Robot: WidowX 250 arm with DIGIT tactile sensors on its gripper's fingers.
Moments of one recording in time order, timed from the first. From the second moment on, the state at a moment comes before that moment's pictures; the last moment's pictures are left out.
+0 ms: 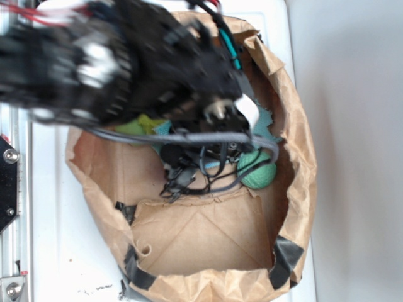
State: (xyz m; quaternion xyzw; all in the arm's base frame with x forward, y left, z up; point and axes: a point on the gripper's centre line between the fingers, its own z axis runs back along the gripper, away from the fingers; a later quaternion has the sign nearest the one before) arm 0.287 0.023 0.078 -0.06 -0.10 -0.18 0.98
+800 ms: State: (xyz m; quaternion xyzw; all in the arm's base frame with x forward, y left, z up) arm 0.289 -0.010 0.132 -0.07 -0.11 -0.17 0.98
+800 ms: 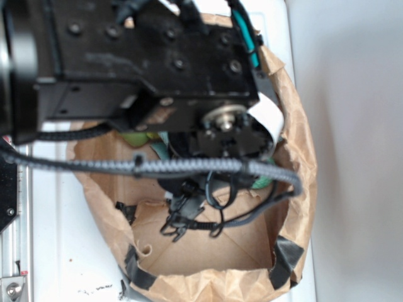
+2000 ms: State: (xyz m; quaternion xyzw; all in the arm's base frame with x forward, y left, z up) arm 0.309 0.028 0.088 -0.05 -0.09 -0.16 0.98
